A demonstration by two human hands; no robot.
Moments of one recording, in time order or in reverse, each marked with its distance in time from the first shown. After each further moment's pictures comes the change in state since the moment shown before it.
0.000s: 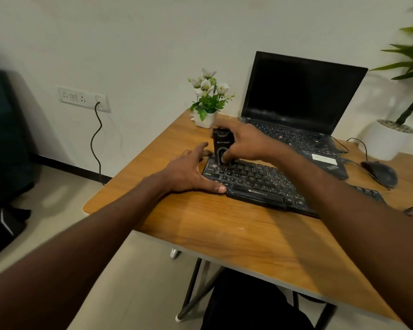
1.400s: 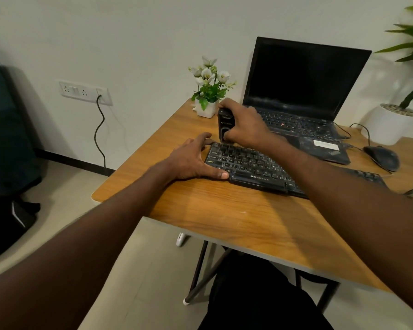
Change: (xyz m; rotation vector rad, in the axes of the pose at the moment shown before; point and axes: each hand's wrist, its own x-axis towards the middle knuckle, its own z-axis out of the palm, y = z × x) left_hand -0.005 0.007 0.000 -0.008 0.024 0.007; right_hand 0.001 0.004 0.014 -0.062 0.268 -0.041
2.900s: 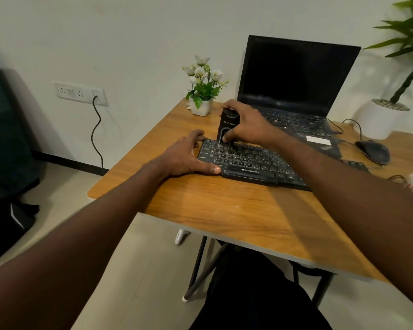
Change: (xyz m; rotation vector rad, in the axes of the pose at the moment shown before) left_hand 0.012 -0.015 0.004 -0.130 0.003 0.031; right_hand -0.007 0.026 -0.018 0.223 -0.096 0.119
